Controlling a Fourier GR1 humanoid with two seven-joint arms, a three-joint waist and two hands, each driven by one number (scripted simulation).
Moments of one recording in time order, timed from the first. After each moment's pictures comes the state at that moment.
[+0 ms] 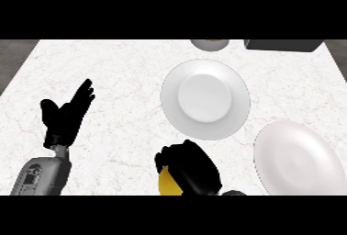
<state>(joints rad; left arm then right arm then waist) -0.22 0.19 0.05 -1.38 0.02 -0.01 0.17 -0.22 -0.04 0.72 -1.64 1.00 0.16 0.23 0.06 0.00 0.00</state>
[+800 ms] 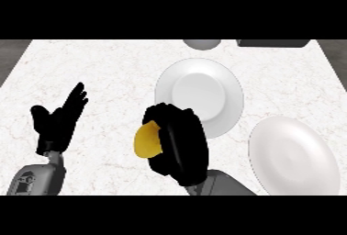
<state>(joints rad) -0.17 0.20 0.07 -1.42 0.01 0.00 0.18 -0.50 0.00 0.74 -1.61 1.02 -0.32 0.68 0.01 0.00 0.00</state>
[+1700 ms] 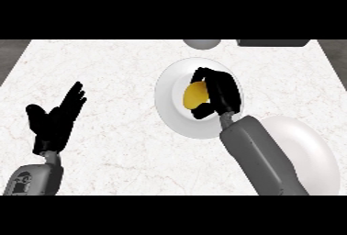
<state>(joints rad) -0.17 0.20 0.09 -1.44 0.02 -0.02 0.19 -0.64 -0.08 0.32 -1.10 0.77 -0.27 0.30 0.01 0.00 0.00</state>
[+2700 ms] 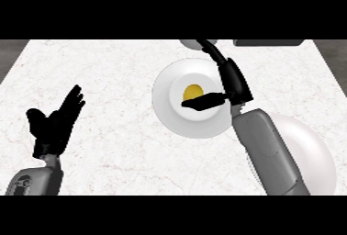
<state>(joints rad) -0.14 0.19 0.10 -1.43 0.00 -0.01 0.17 -0.65 -0.02 0.09 -1.15 0.37 -0.12 -0.15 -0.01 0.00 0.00</state>
